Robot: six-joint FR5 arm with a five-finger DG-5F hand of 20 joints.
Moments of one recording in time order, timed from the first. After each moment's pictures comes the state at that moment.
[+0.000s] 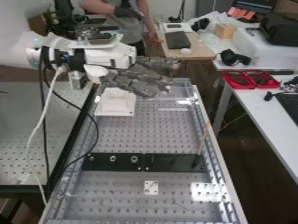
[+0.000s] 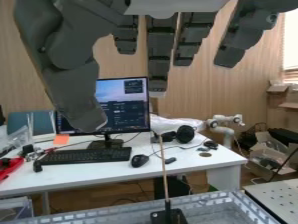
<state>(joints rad) 1.54 -1.67 -1.93 -2.73 -1.41 -0.75</state>
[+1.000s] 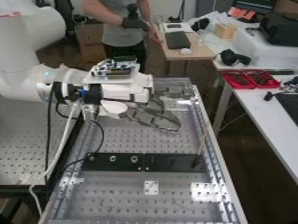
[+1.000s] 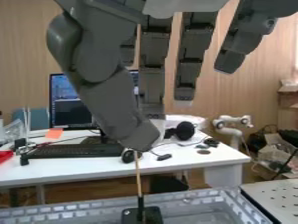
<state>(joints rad) 1.37 -1.86 -1.83 -2.60 -1.63 -0.76</state>
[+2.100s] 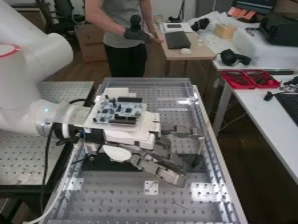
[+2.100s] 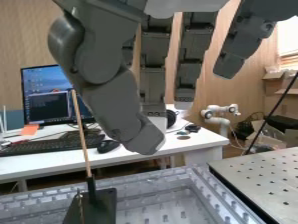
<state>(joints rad) 1.25 -2.02 -1.74 -2.56 -1.71 -0.71</state>
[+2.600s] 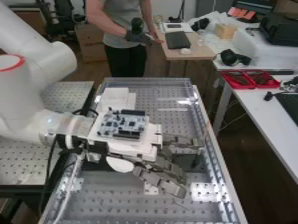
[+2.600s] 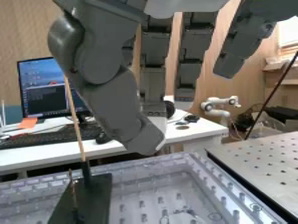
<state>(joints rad) 1.23 -2.06 -1.72 -2.56 -1.73 -0.69</state>
